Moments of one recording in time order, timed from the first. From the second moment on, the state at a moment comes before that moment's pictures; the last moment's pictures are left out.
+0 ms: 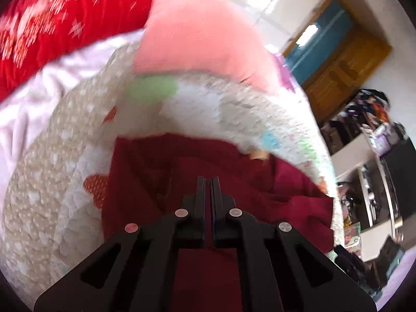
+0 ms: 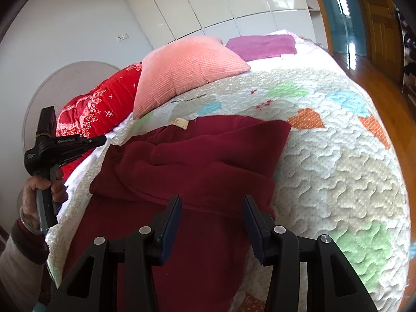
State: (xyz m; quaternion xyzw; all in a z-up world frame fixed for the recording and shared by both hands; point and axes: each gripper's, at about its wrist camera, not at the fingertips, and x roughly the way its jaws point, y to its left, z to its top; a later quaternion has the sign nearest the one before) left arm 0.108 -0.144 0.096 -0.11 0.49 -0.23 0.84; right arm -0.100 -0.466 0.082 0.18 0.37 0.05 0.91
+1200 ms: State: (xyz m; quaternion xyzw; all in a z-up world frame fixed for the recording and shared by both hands) left arm 0.098 -0.145 0.098 -0.07 0.46 -0.19 0.86; right arm -0.106 -0.475 0.073 0.22 0.37 0.05 0.90
